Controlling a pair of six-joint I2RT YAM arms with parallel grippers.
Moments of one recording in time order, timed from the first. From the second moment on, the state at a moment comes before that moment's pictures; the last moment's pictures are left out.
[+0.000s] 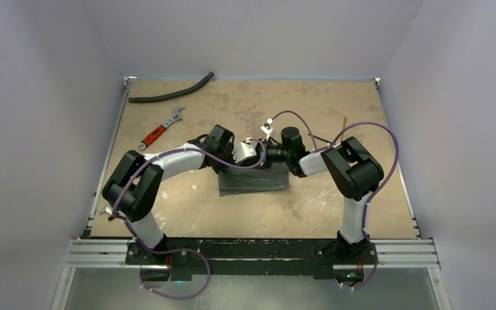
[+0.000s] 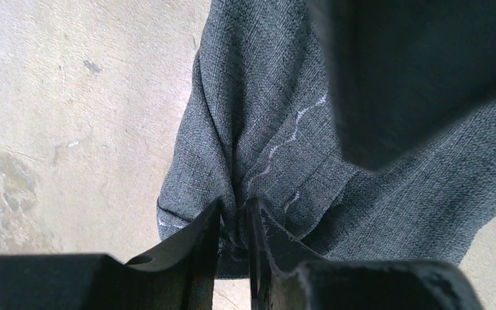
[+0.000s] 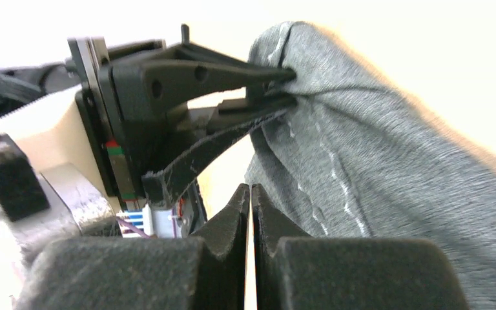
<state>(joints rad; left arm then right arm) -0.58 1.71 0.99 -0.31 0.07 0.66 0.52 1.95 0.82 0.71 -0.83 0.89</state>
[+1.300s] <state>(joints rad) -0.61 1.37 0.82 -0.59 0.36 1.12 0.58 2.17 1.08 0.67 -0.70 0.91</state>
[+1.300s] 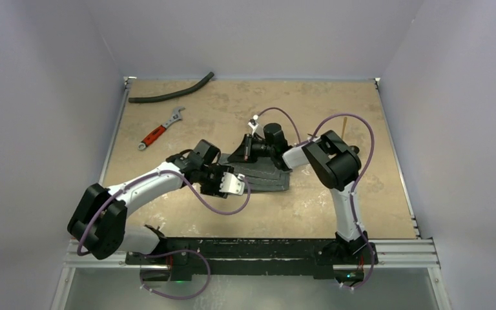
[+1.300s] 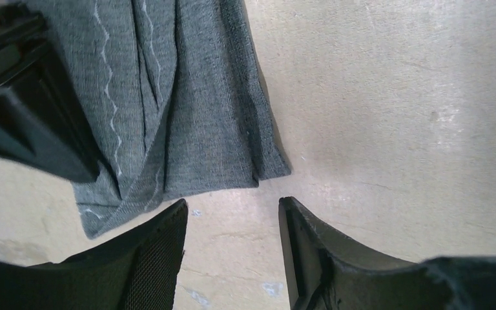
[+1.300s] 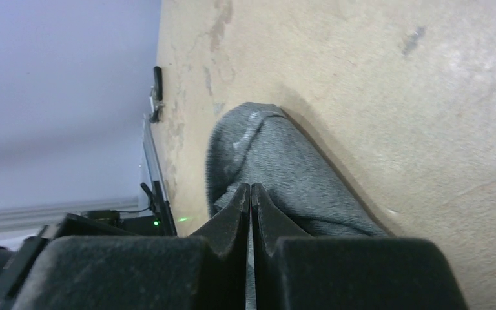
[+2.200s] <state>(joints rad) -0.68 1.38 0.61 -0.26 0.29 1.43 0.58 2.07 0.89 0.69 -0.65 0.78</state>
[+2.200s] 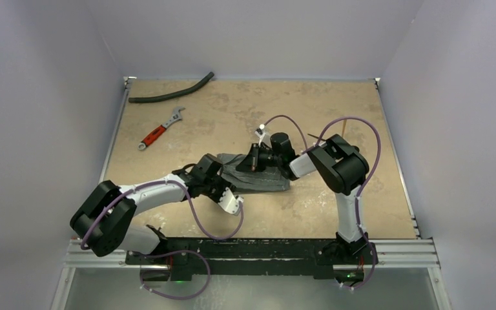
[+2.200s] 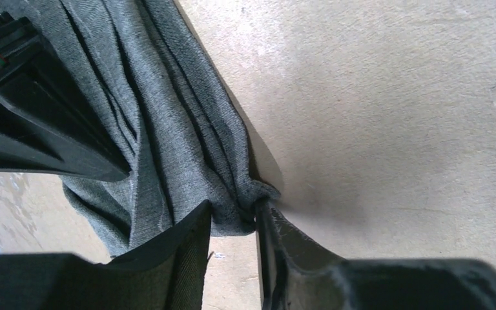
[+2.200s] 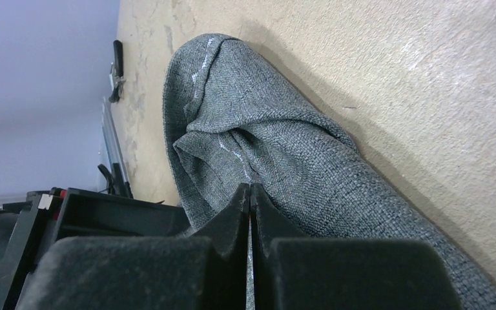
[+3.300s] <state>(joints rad) -0.64 1.41 0.73 -0.34 0.37 1.16 0.59 1.73 0.62 0.95 -0.48 0.54</state>
